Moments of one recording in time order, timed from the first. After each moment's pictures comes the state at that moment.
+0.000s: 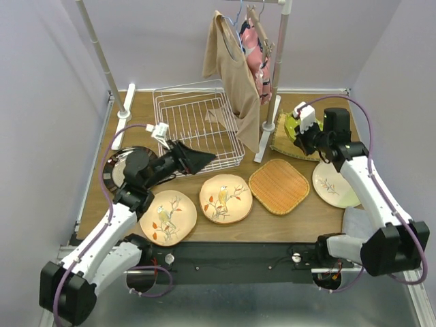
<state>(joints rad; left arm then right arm) -0.38 0.83 0.58 0.34 0.53 -0.89 0.13 1.26 1.08 -0.47 -0.30 -0.49</state>
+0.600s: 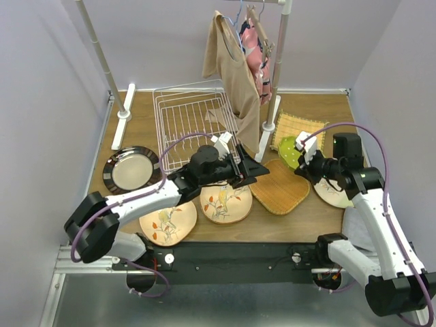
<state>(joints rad) -0.87 1.34 0.80 0.33 0.31 -1.26 0.13 0.93 0.94 -0.78 -0.51 -0.62</state>
